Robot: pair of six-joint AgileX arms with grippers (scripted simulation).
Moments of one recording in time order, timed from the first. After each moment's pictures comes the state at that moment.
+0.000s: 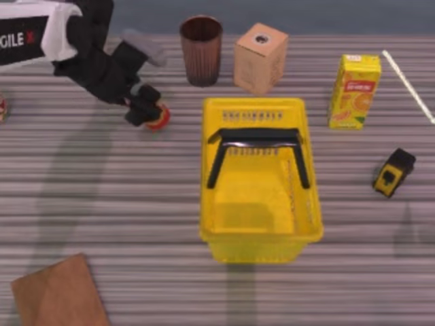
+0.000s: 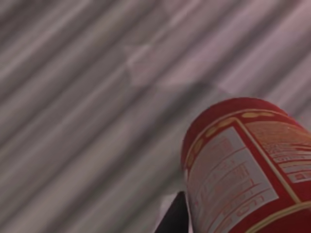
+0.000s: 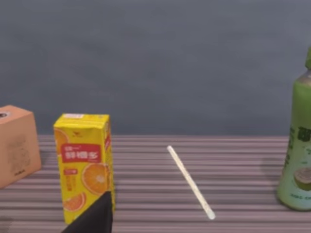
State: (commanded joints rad) left arm -0.22 2.31 1.72 -0.60 0.34 0.51; right arm 0.00 0.00 0.00 0.00 0.00 0.00
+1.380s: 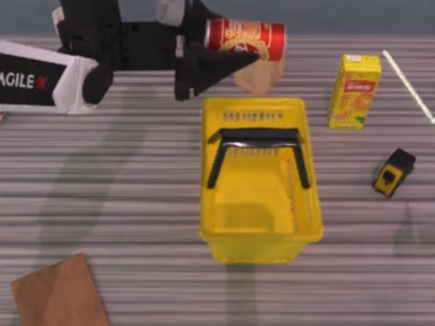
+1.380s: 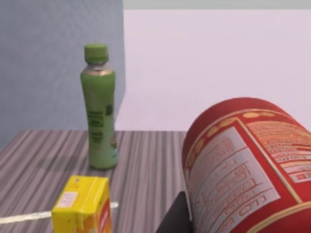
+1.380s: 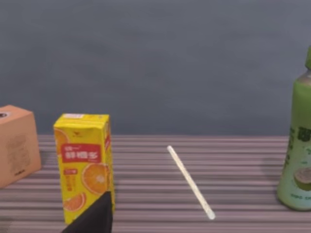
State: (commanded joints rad) left arm -0.32 2.12 1.32 0.76 1.27 0.05; right arm 0.00 0.00 0.00 0.00 0.00 0.00
